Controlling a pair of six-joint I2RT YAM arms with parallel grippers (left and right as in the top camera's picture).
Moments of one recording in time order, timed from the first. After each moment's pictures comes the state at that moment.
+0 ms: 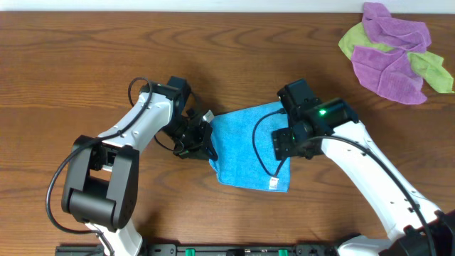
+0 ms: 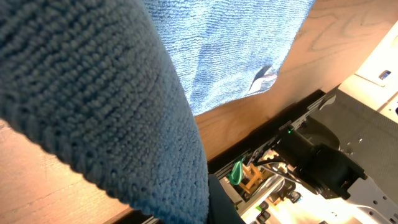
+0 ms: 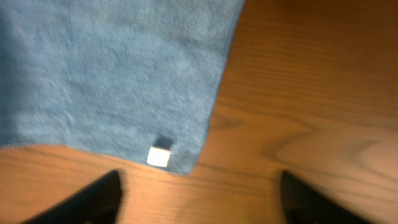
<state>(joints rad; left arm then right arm) -0.30 1.86 1.22 -1.13 0.78 -0.18 0.44 1.50 1.20 -1.16 0.04 0.32</state>
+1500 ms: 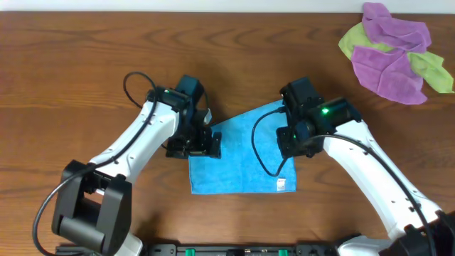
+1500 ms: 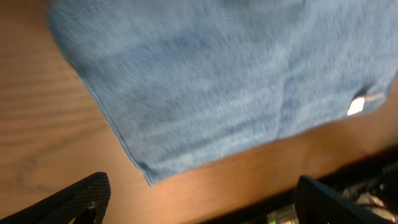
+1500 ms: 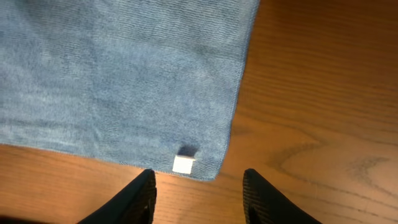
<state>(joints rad) -0.40 1.73 1.22 -1.10 0.37 -0.25 0.42 1.50 1.20 -1.13 -0.01 0.25</state>
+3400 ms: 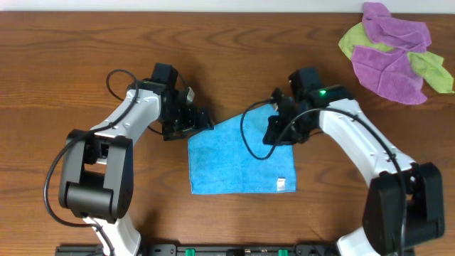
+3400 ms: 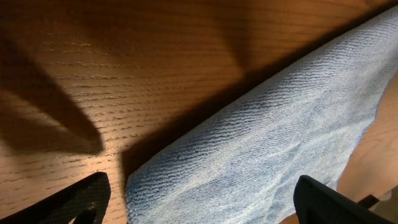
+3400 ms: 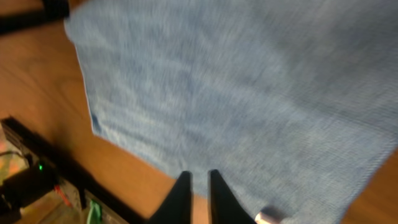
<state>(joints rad) -0.20 1.90 1.22 -0.79 0.52 -0.30 0.30 1.72 1.20 -0.96 -0.50 0.12</state>
